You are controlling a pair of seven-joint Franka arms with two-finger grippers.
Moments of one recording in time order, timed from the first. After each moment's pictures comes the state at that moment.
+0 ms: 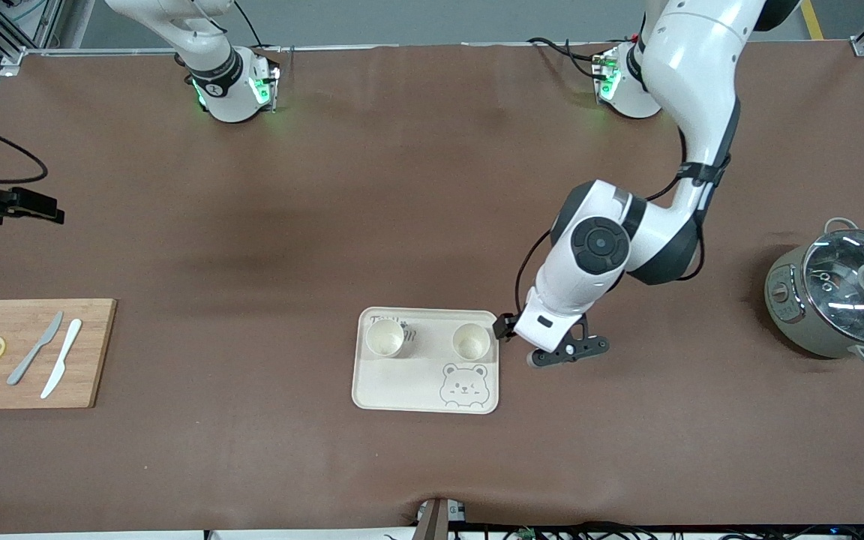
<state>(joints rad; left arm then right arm) -0.42 0.67 -0.10 -1.41 0.02 2.24 -0.74 -0.03 0.12 -0.13 -1.59 -0.02 1.52 -0.15</state>
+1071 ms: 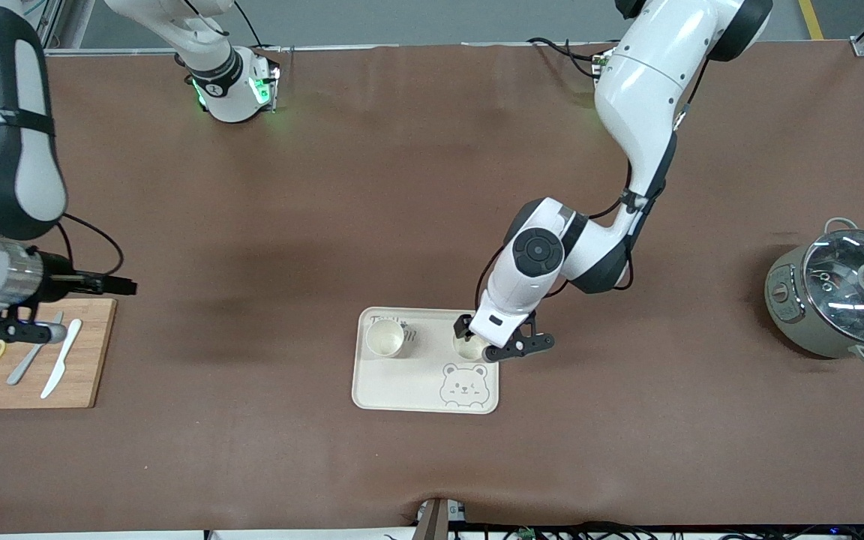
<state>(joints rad) -0.50 0.79 -0.09 -1.41 0.02 2.35 -0.81 0.05 0.36 -0.11 -1.58 0.10 1.73 0.08</state>
